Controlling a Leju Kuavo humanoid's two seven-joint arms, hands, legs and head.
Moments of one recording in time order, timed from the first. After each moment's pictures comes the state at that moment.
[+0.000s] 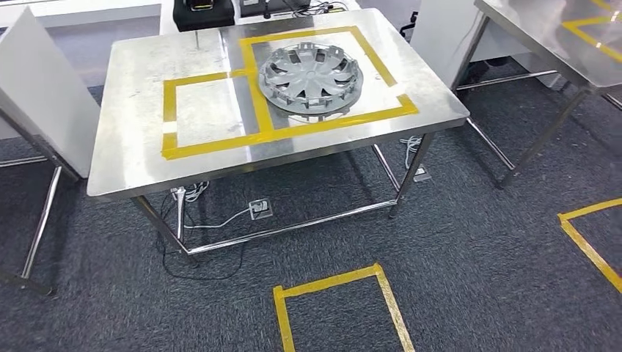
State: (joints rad) left arm -0.11 0.04 -0.89 -0.20 1.19 0.27 -0.19; right arm -0.11 0.03 -0.40 -0.18 -0.06 -0.19 0.09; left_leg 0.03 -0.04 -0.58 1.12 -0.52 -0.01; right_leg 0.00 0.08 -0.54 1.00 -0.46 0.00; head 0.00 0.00
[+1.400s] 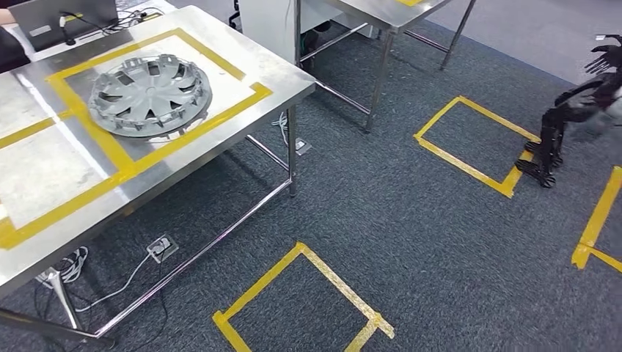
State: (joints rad) left arm -0.11 0.07 -0.88 -0.20 1.22 0.29 -0.20; right arm -0.11 0.06 -0.40 -0.18 -0.04 -0.14 0.13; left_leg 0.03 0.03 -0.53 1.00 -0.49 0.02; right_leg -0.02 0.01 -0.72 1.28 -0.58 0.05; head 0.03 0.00
